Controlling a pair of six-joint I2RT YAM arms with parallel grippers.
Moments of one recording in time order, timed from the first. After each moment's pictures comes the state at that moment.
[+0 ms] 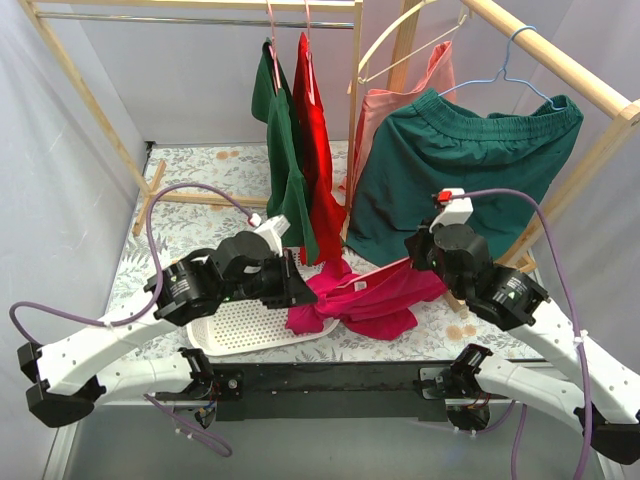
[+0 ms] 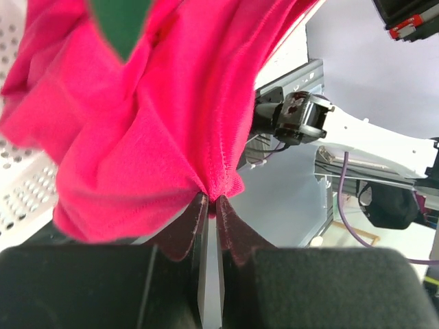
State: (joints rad) left arm -1.04 0.93 1.11 -0.79 0.05 -1.01; right arm 0.84 0.77 0.93 -0.62 0.48 0.46
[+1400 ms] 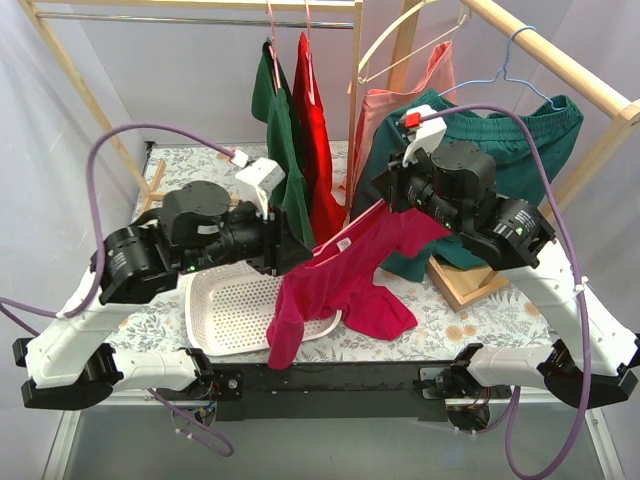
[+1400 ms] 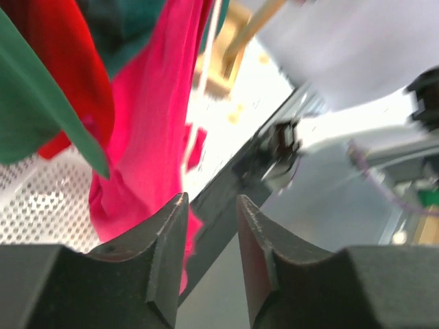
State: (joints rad) left arm -1.04 1.13 1.79 -1.02 -0.01 -0.52; right arm 0.84 1.21 1.70 -0.77 0.22 0.19
